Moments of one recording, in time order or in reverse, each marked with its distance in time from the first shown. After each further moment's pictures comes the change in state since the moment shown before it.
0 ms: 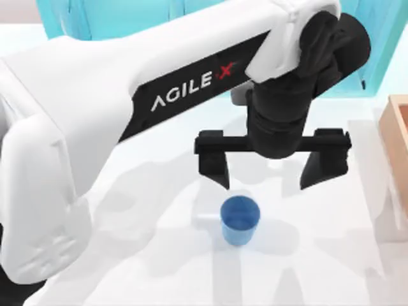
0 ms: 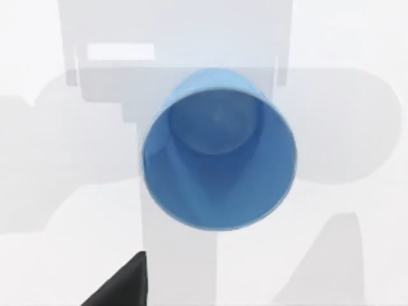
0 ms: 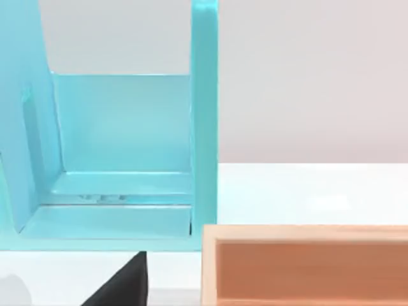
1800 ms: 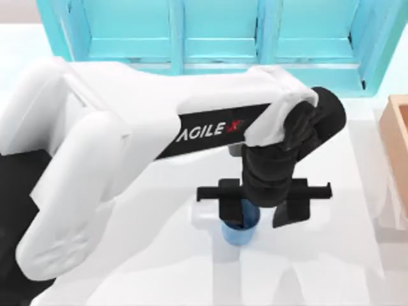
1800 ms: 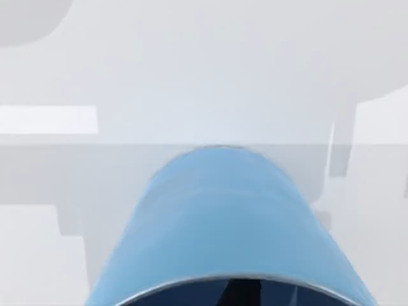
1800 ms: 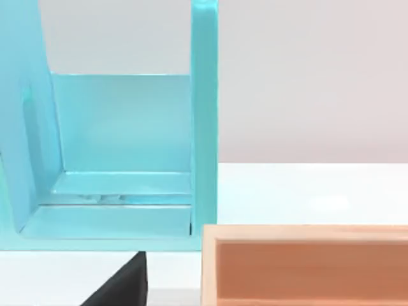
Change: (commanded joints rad) left arm 0.002 0.035 -0.340 0.375 0.000 0.003; right arm 0.000 0.000 0.000 0.000 0.000 0.000
